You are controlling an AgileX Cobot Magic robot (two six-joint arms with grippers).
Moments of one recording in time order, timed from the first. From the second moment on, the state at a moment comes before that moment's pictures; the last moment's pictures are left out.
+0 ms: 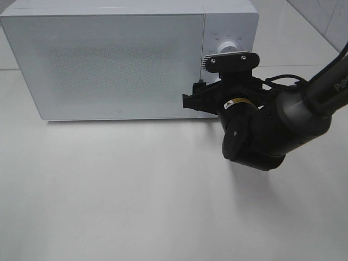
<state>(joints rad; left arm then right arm) 0.09 0.00 -0.52 -0.07 1.08 0.01 0.67 2.07 -0.85 0.77 -1.10 -0.39</state>
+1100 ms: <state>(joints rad) 0.09 0.00 -0.52 -0.07 1.08 0.01 0.67 2.08 -0.84 0.77 -1.11 -0.38</state>
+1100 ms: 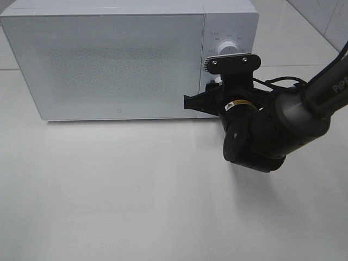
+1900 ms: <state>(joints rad) 0.09 0.00 -0.52 -0.07 1.08 0.01 0.65 2.09 -0.81 0.66 -1.16 0.88</state>
